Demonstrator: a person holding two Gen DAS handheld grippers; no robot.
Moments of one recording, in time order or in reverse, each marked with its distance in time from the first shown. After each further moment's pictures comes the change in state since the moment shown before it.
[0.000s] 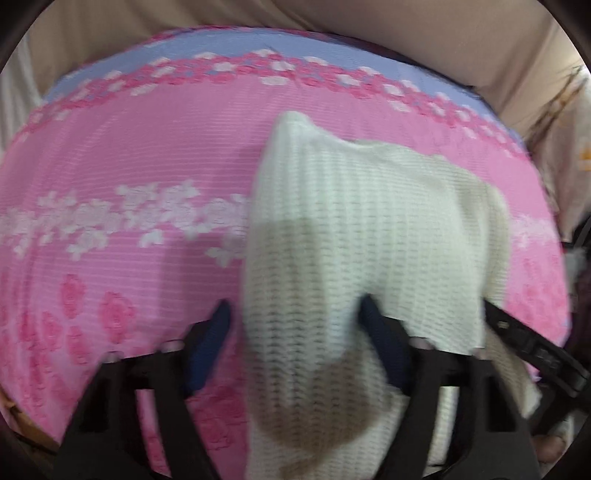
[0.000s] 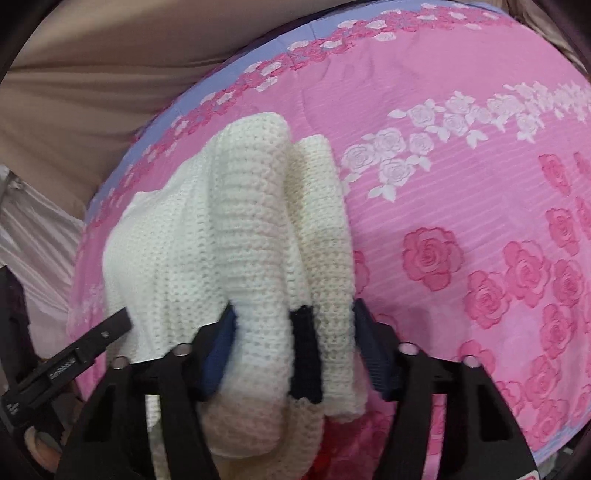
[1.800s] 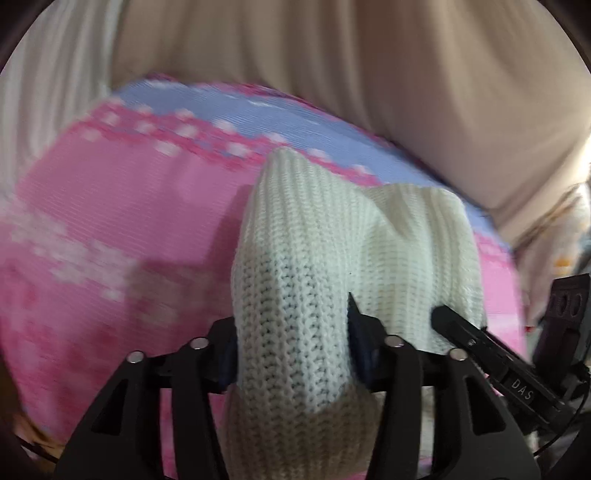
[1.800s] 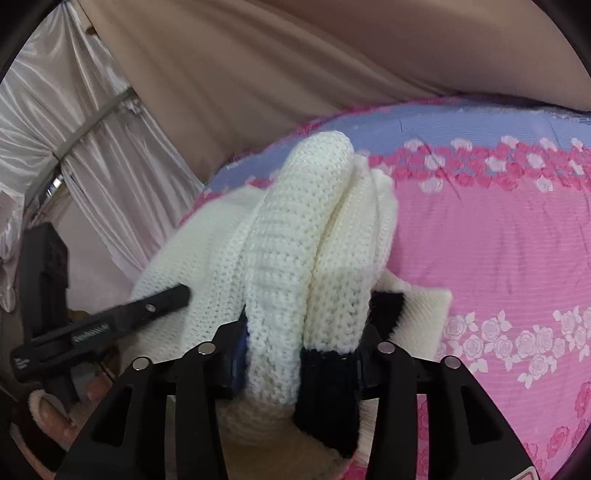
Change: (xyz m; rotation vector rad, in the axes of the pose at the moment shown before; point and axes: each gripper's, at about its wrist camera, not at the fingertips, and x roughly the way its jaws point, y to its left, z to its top) left arm -0.116 0.208 0.050 -0.182 -0.205 0.007; right arm 0.065 0.280 0.013 -0.395 -0.030 0.241
